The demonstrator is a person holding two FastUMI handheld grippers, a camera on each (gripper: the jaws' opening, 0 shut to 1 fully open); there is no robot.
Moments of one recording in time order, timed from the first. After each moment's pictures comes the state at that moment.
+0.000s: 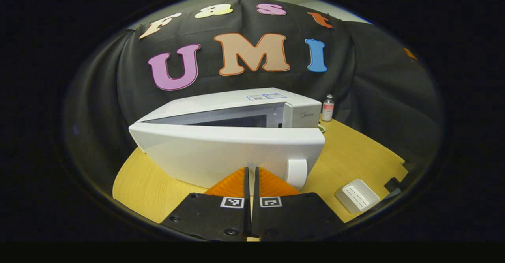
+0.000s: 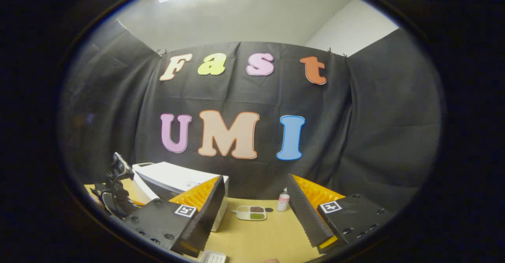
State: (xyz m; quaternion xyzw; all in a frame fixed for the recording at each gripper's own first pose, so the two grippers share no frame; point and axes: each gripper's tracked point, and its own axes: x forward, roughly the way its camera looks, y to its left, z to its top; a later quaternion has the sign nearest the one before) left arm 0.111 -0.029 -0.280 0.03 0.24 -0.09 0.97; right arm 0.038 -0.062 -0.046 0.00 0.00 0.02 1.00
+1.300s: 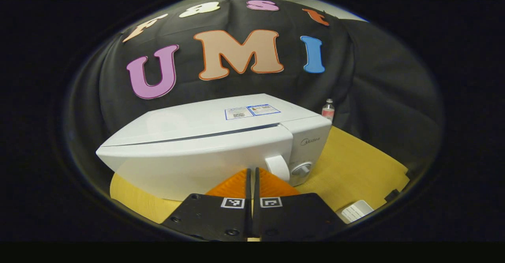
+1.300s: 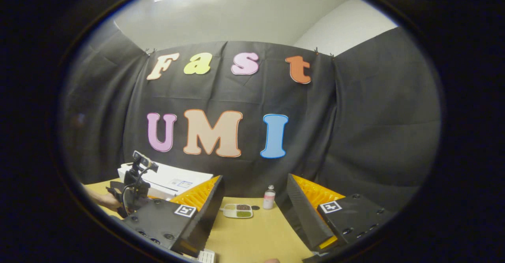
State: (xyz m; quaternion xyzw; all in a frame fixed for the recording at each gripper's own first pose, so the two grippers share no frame) left arm 0.194 -0.066 -0.280 0.04 0.23 -0.11 0.97; right arm 0.030 -0.099 -0.044 0.00 0.00 -0.02 1.00
